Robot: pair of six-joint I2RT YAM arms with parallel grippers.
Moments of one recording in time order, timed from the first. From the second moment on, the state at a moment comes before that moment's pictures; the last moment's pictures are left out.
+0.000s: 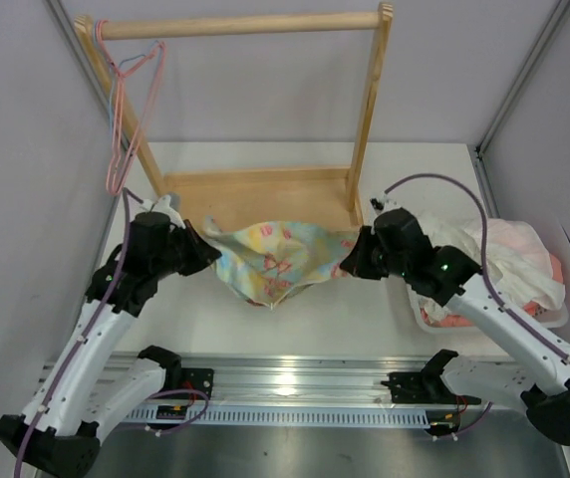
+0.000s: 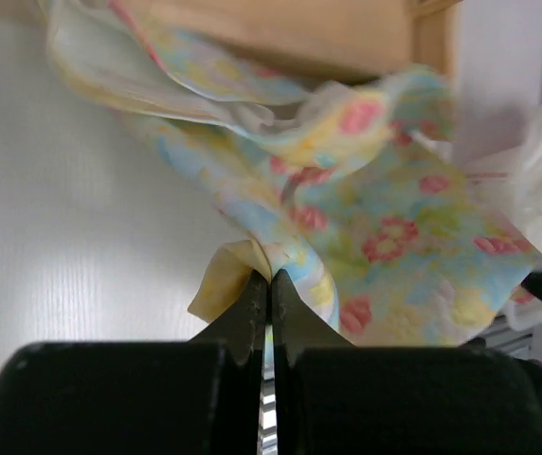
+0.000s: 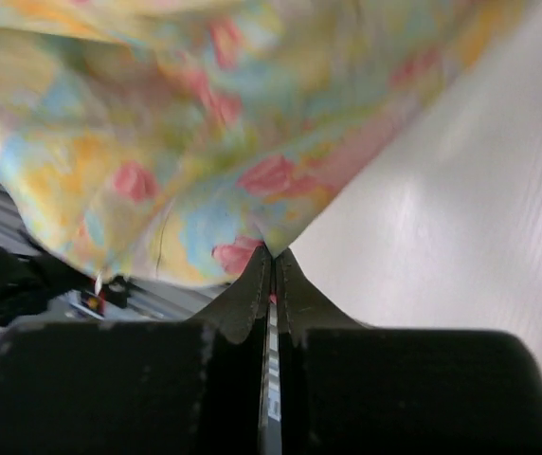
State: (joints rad) left arm -0.33 0.83 0.87 -0.73 0.11 -0.69; right arm 0.73 1.04 0.99 -0.69 0.02 0.75
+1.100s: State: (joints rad) left arm -0.09 1.20 1.32 -0.38 0.30 -0.68; right arm 0.35 1.61 1.73 -0.58 -0.25 0.46
